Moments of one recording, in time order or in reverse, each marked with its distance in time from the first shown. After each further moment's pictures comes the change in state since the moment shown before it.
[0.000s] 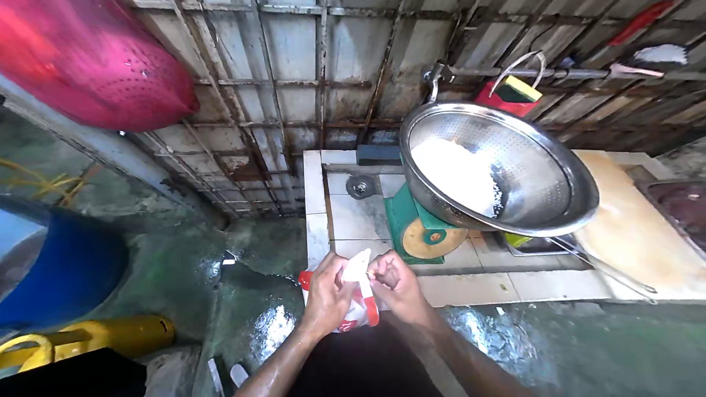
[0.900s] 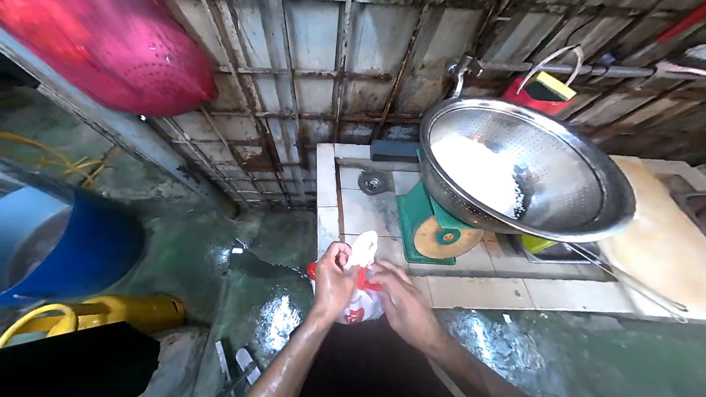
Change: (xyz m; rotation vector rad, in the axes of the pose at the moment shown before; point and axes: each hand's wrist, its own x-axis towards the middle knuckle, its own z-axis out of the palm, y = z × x) left_hand 0.006 0.000 0.001 -0.110 0.095 -0.366; right_hand -0.032 -0.007 0.011 -0.682 -0.064 -0.056
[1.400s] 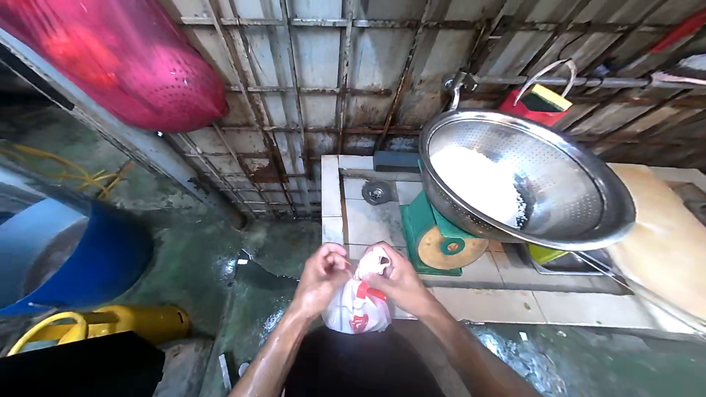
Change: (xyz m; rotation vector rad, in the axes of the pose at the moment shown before) left_hand 0.008 0.016 -0.049 -0.305 -0.266 0.058; right_hand 0.068 -0.012 -0.005 0.601 -0.105 0.226
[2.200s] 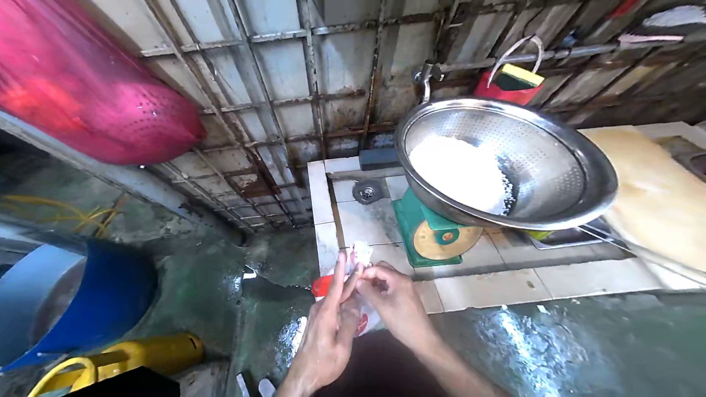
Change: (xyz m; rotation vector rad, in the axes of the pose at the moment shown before) left_hand -0.040 0.023 0.028 0.375 -0.198 0.229; right_hand -0.026 -0.033 0.028 -0.316 0.338 0.155
